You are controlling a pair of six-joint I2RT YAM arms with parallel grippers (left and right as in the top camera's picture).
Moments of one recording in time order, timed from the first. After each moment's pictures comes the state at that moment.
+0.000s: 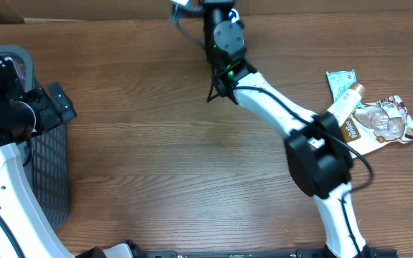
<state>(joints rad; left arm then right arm) 0.40 1.45 1.97 -1.58 0.03 -0.13 0.59 2.27 1.90 0.85 0.60 -1.57</state>
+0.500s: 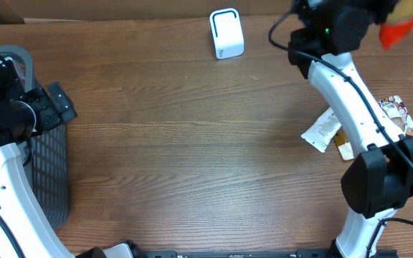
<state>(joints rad) 0.40 1.45 1.97 -1.58 0.03 -0.13 0.31 1.99 1.84 1.21 1.55 -1.25</state>
